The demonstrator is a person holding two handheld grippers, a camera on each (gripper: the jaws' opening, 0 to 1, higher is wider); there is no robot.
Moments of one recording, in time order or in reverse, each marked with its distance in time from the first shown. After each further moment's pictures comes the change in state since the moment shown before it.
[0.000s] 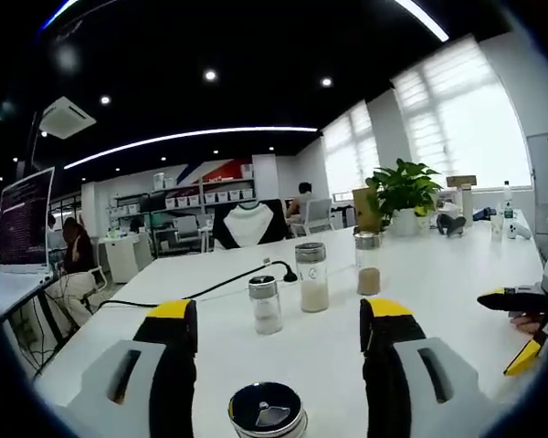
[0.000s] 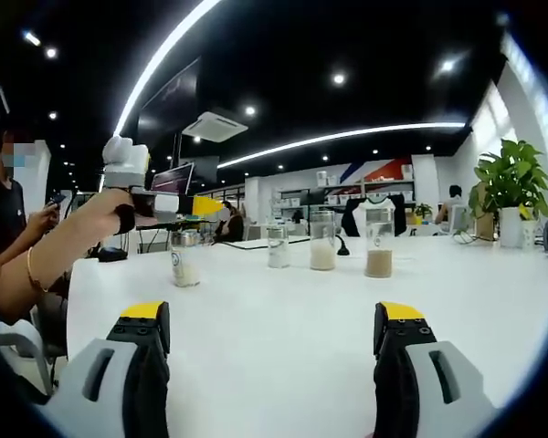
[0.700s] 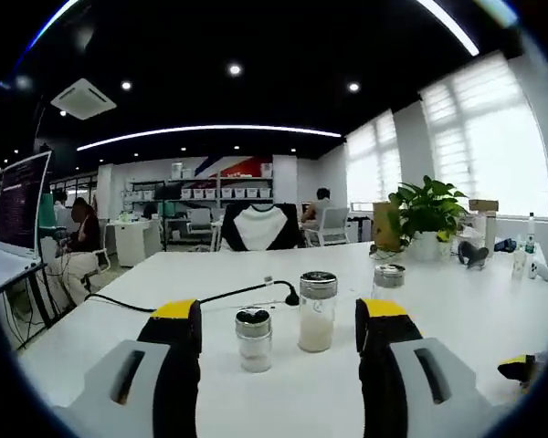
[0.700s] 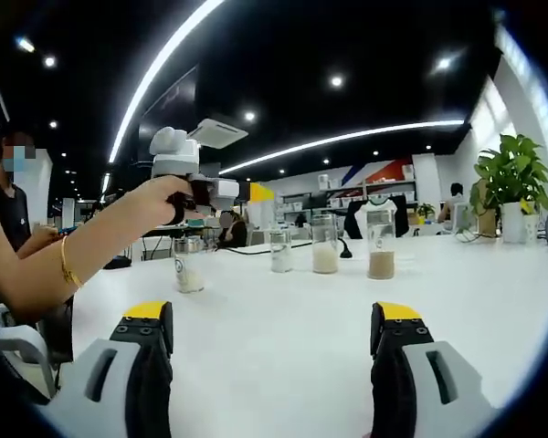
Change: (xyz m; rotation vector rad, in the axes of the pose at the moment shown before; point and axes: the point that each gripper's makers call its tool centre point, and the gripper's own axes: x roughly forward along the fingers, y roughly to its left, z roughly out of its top) left arm 0.074 0.001 0.013 -0.146 0.014 0.108; right arm -0.002 0.002 0.002 0.022 -0.024 0.018
